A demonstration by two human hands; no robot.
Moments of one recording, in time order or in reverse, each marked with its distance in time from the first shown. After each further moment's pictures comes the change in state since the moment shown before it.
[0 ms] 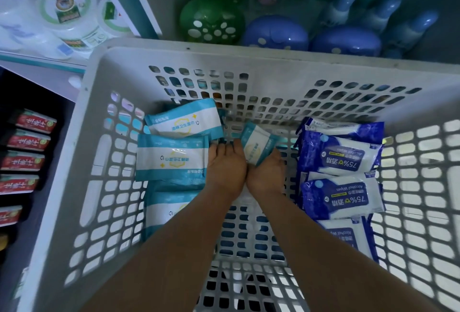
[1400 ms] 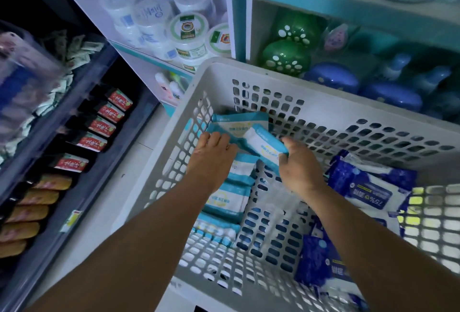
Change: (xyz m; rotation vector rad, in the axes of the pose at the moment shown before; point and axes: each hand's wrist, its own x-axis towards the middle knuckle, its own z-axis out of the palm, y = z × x) left_hand -0.058 -0.088 -0.116 0.107 -0.207 -0.077; right_hand -0.028 -0.064 -0.059 -0.462 -0.147 -0.738
